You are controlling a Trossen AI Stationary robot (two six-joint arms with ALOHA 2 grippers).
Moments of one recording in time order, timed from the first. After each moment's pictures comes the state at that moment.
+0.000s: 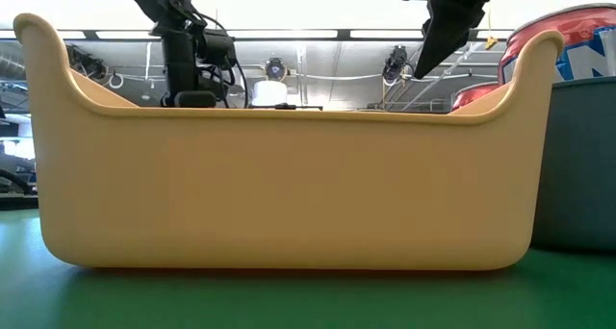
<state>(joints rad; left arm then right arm) 0.73 1.48 1.17 -0.98 -0.17 0.10 0.02 1.33 1.20 -0.91 0.15 0.20</state>
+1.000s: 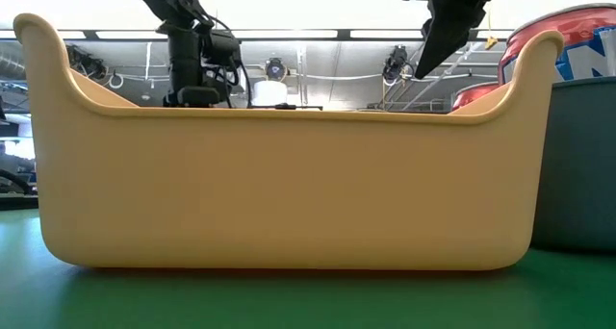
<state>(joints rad) 0.73 1.53 1.24 -1.07 -0.16 0.09 0.02 1.33 1.20 -0.91 0.14 0.19</state>
